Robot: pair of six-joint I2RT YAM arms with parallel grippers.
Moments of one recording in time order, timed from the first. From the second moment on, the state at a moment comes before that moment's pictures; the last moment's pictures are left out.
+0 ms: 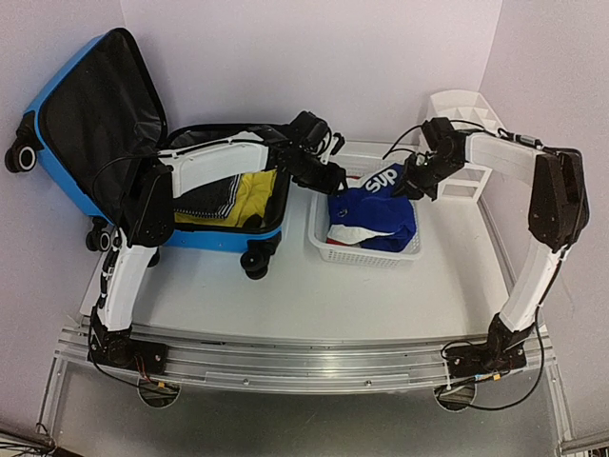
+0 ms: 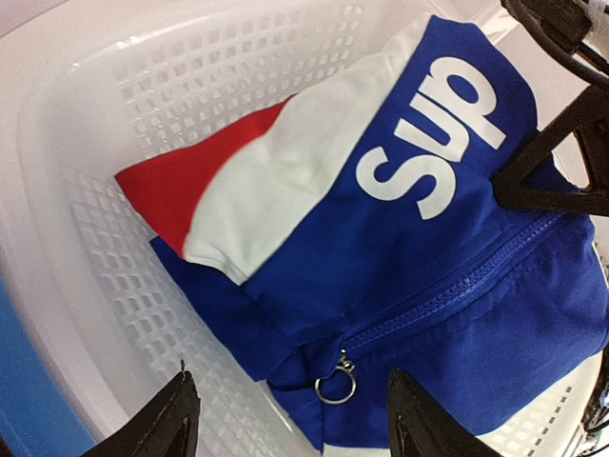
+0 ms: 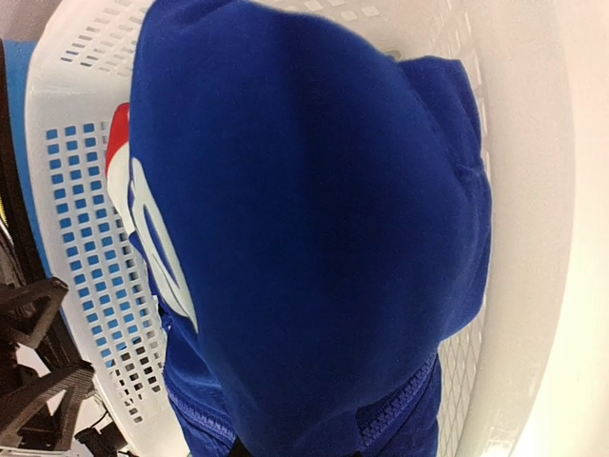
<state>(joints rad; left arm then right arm) -0.86 2.30 2.06 -0.58 0.15 -0.31 0.27 1.85 1.42 -0.73 -0.41 0.63</state>
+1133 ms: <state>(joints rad) -0.60 2.01 2.15 -0.87 0.20 -0.03 0.47 1.87 1.42 -0.91 0.01 0.62</state>
